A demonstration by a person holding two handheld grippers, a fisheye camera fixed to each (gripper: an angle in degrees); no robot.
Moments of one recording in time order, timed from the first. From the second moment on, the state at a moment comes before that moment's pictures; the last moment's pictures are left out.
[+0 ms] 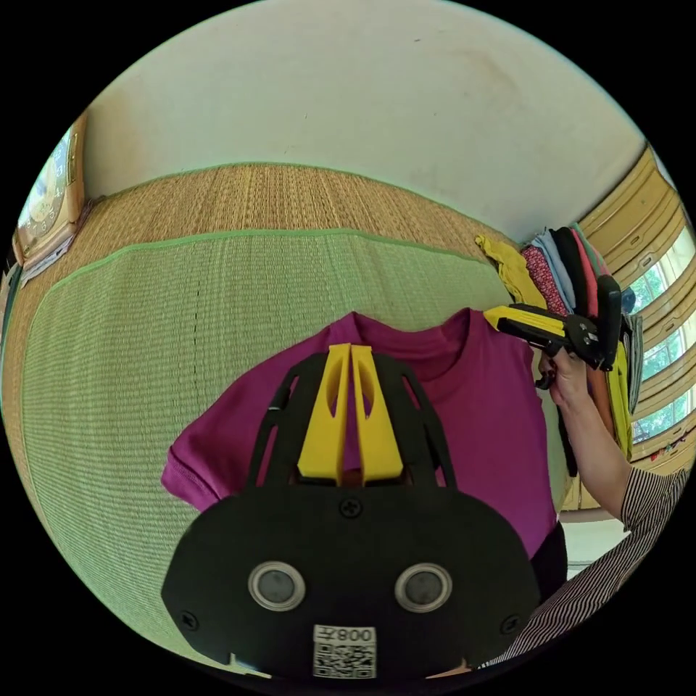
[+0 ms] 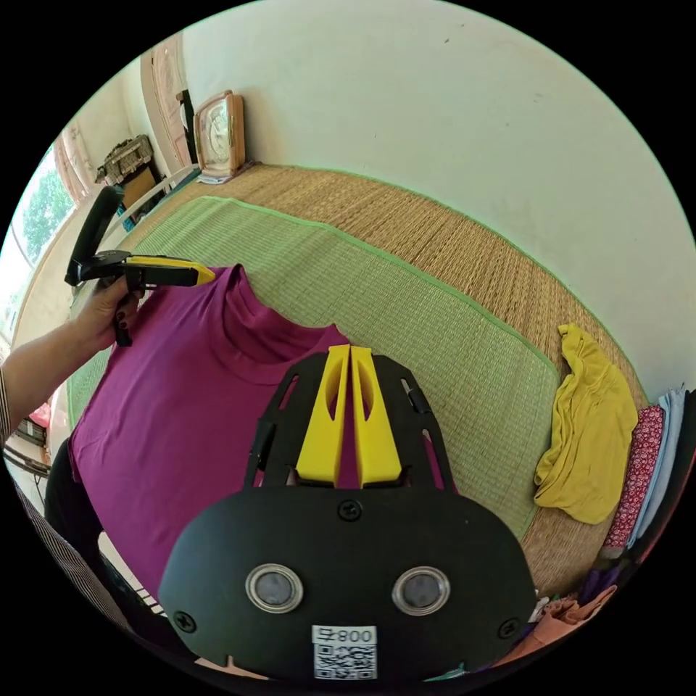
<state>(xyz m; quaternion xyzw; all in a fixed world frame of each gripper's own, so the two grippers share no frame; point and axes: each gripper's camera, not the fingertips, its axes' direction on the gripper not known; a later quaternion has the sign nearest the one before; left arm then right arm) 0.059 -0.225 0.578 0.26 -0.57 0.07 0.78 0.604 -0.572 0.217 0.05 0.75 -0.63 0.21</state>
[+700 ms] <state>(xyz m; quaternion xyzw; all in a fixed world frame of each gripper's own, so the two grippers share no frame) 0.099 -0.299 0.573 0.26 -0.62 0.10 0.73 0.572 -0.589 0.241 0.07 0.75 -0.60 0.27</state>
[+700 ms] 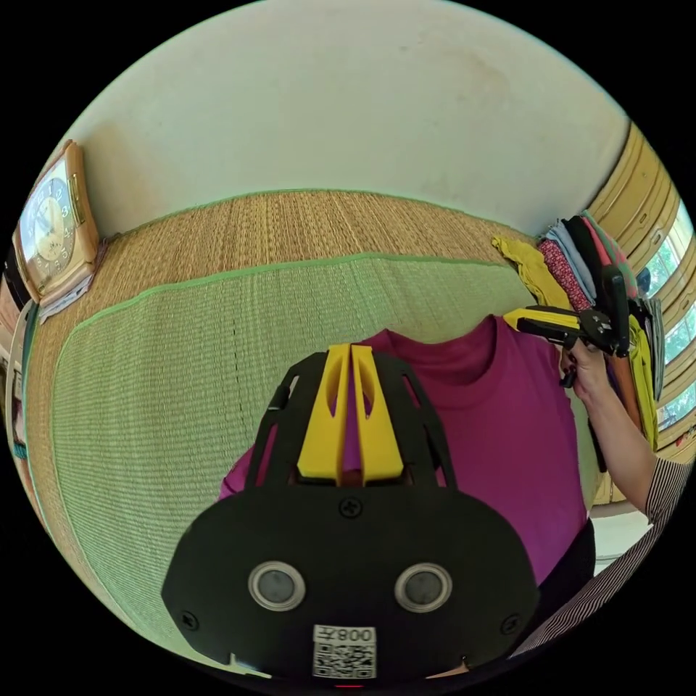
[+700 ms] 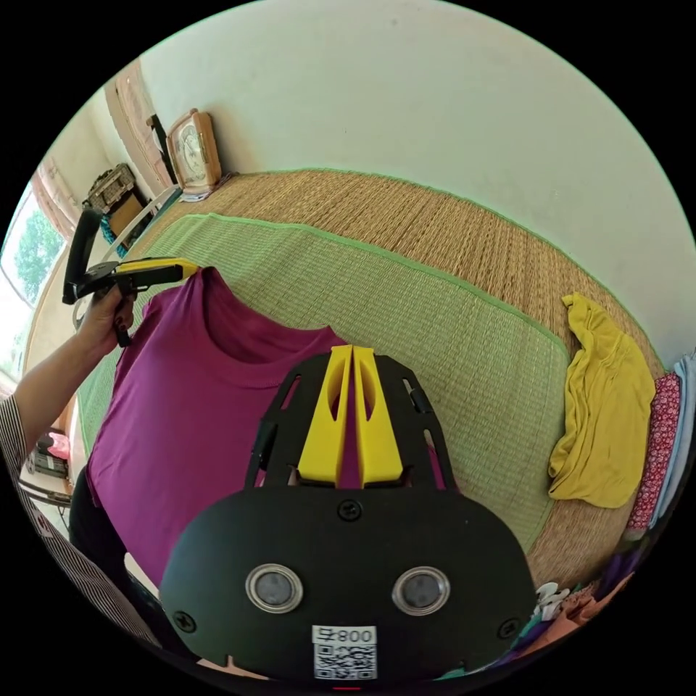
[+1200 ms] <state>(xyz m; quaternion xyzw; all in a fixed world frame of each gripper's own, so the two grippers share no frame) 0.095 -0.379 0.658 0.13 -0.61 0.18 0.76 0.622 -0.600 0.289 -0.05 0.77 -0.60 0.21</state>
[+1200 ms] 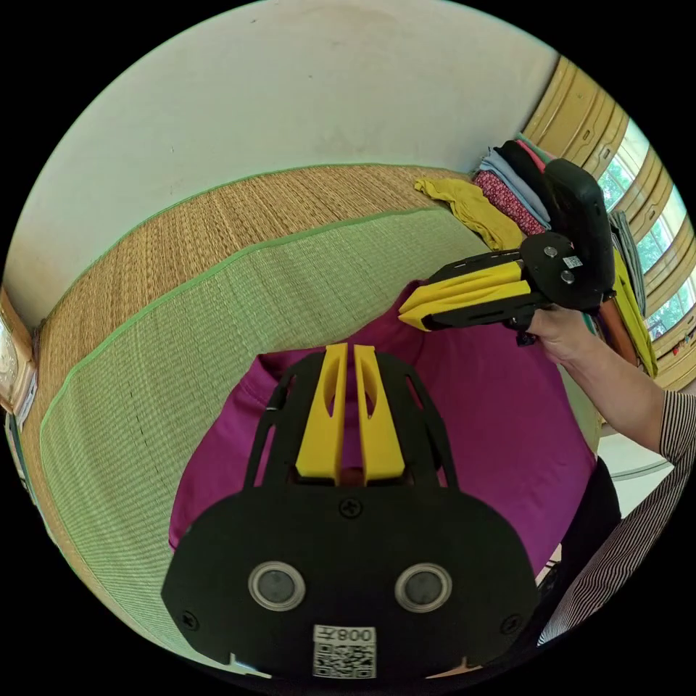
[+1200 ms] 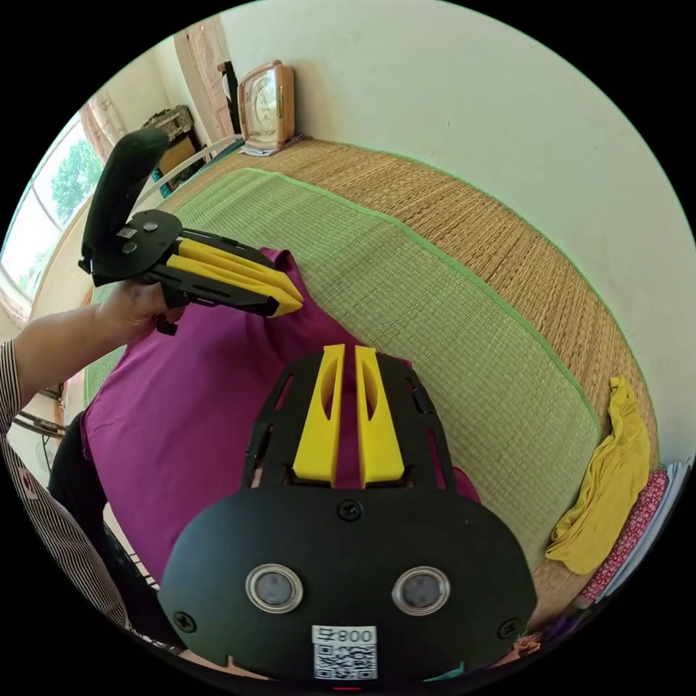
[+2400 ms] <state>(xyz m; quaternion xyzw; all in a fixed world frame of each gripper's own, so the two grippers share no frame) 0.064 -0.365 0.737 0.22 -0.47 0.17 0.84 0.614 -0.433 -0.029 0.23 0.66 -0.62 0.36</state>
